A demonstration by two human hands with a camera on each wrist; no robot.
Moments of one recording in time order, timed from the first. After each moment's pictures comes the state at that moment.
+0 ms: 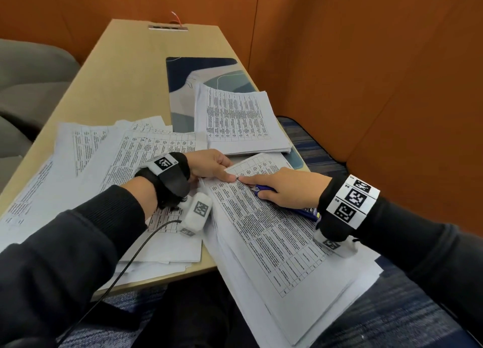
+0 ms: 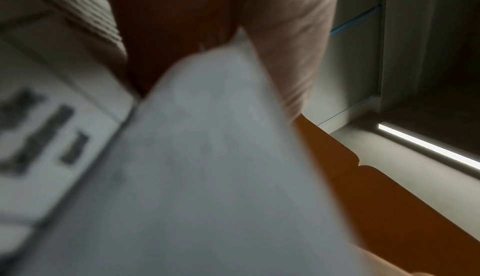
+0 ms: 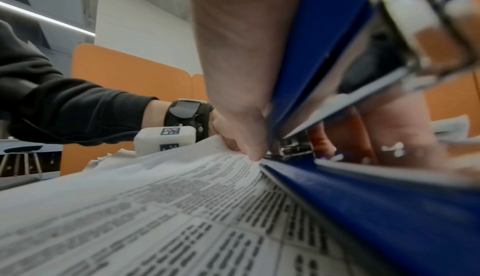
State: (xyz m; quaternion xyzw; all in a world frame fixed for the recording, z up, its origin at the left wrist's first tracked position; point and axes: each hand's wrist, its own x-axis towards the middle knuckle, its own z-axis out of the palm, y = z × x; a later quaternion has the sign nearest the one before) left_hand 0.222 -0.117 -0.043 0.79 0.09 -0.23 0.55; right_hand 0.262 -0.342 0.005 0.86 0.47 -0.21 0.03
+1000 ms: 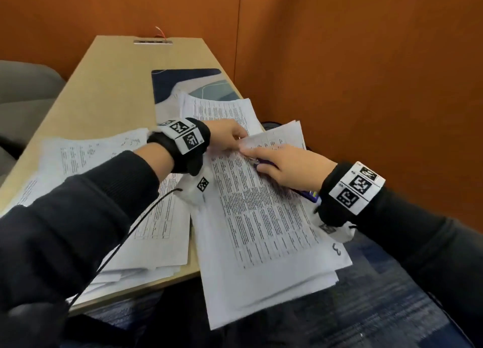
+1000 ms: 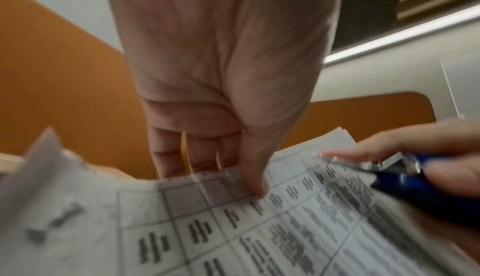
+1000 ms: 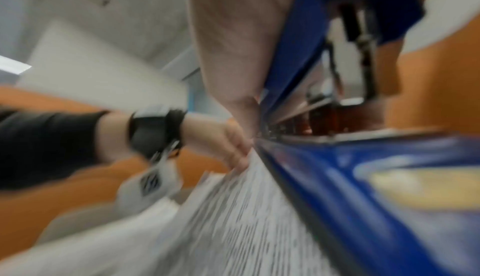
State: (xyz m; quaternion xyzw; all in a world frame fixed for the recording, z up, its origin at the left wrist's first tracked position) left_hand 0.261 -0.165 0.049 0.97 -0.04 -0.12 0.19; right_hand 0.277 -0.365 0.035 0.87 0.48 -0.07 -0.07
